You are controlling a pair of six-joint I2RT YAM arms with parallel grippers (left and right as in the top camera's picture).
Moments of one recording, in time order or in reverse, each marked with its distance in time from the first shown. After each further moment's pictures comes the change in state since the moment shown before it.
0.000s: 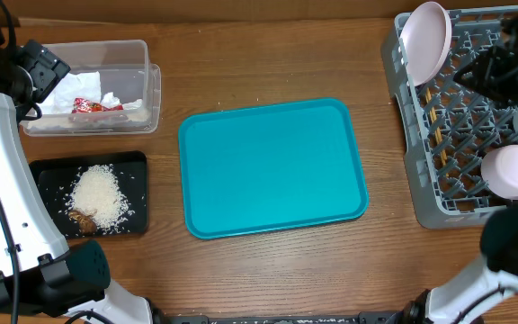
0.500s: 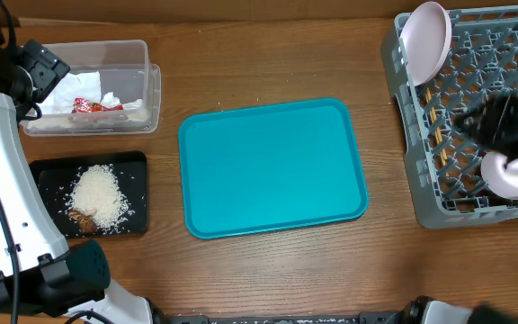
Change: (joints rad) left arm 0.000 0.000 0.000 0.000 0.000 0.000; right arm 0.000 -0.466 -0.253 -0.169 -0.021 0.031
